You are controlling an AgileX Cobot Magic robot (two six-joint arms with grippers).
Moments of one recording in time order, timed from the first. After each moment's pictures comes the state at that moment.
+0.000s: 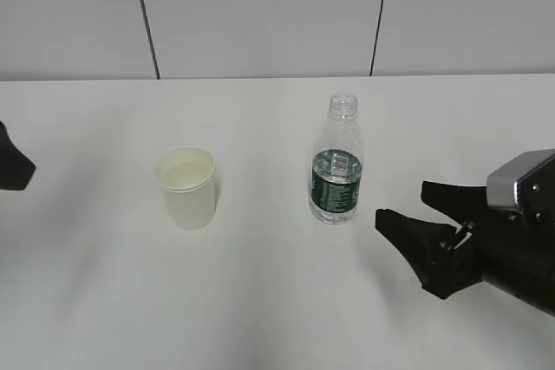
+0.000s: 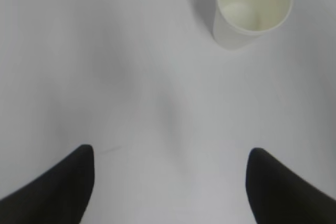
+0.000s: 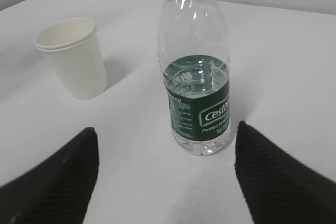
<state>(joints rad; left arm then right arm) -0.31 1.10 -0.87 0.05 0.84 0.01 0.16 1.70 -0.24 -0.45 -1.15 0.17</state>
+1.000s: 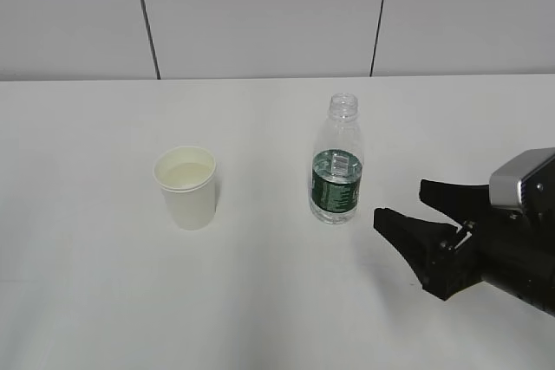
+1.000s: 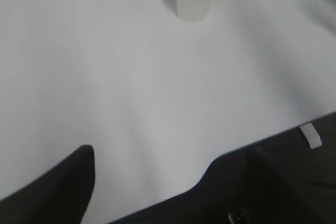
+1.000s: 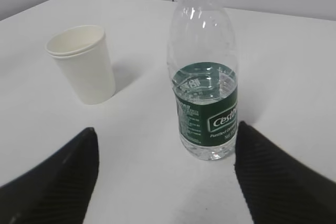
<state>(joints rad) -0.31 0.18 -0.54 -0.03 1.13 0.01 0.16 1.68 -0.24 -0.47 -1.15 0.18</state>
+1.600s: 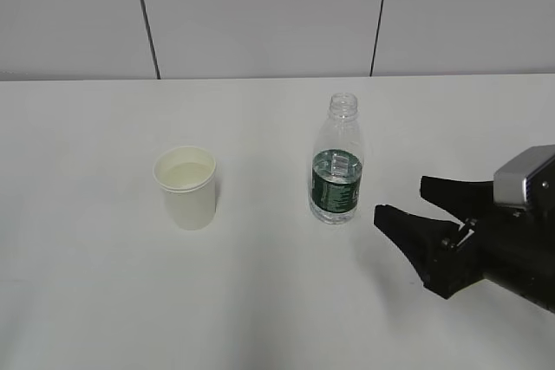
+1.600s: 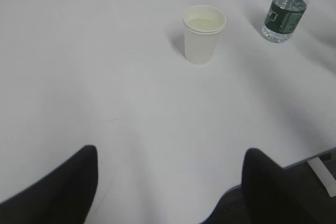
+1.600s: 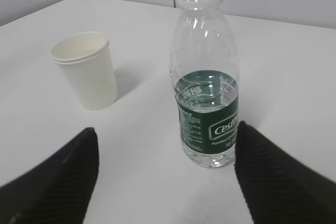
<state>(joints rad) -0.31 -0.02 -0.52 0.00 1.11 0.01 0.16 1.65 -0.23 -0.48 -1.15 0.19</state>
